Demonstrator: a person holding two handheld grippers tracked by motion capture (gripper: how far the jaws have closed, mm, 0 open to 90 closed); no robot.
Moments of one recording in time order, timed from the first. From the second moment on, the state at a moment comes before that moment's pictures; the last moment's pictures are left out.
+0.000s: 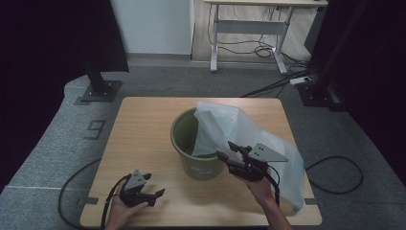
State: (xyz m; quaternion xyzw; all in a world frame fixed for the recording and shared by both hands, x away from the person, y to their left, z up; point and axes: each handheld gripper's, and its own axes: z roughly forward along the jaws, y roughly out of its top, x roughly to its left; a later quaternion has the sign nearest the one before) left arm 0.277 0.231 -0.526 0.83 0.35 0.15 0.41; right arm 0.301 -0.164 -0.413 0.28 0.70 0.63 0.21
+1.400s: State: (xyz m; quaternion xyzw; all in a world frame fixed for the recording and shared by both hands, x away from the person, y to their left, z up) left arm 0.276 0.227 -0.519 0.81 0.36 0.17 0.42; right arm 0.263 -0.222 -0.505 0.40 0.71 0.49 0.30
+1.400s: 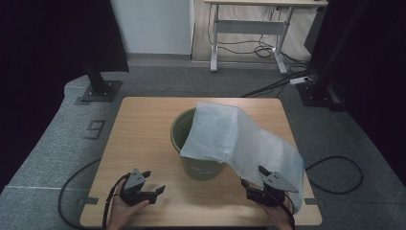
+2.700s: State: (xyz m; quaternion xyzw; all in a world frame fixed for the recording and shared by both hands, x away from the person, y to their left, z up) left arm 0.277 0.203 -0.441 0.78 0.34 0.22 0.48; right arm 0.293 -0.222 -0.377 0.31 0.64 0.58 0.39
